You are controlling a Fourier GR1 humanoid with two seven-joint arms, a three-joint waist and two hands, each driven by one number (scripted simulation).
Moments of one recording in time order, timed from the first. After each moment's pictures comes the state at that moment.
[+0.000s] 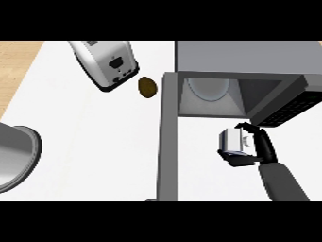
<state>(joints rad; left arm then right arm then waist) 0.88 0.01 0.40 -2.24 0.55 -0.62 -0.36 -0.47 -0.14 -0.34 -0.36 0.49 -0.26 -1.04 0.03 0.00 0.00</state>
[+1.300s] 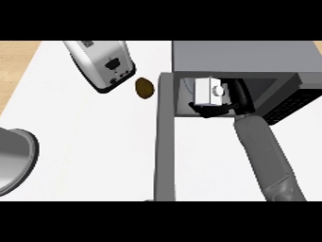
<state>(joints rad) 0.78 0.02 0.53 -2.15 0.62 -0.67 -0.26 -0.66 -0.04 -0.17 -0.78 0.49 -0.19 -0.55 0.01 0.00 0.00</state>
